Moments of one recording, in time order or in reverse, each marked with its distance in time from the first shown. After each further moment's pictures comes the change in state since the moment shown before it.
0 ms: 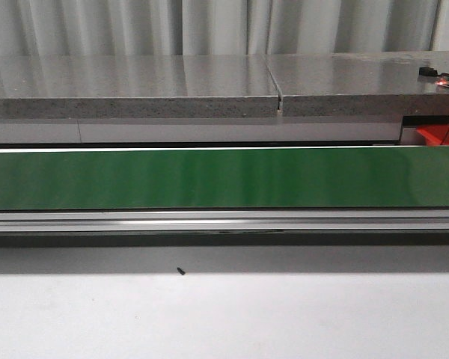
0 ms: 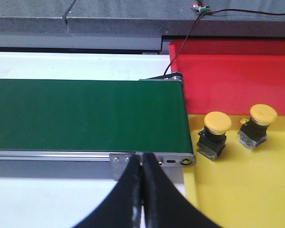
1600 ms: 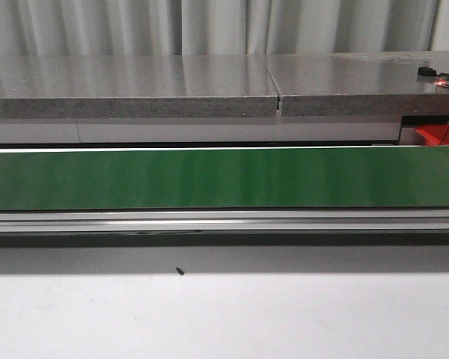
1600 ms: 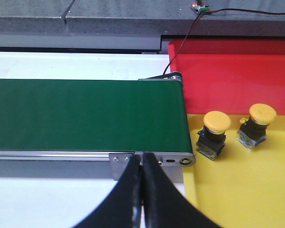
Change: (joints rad) left arm 0.104 0.121 0.000 0.184 -0.159 -0.242; right arm 0.000 0.000 0.000 0.002 0.000 0.000
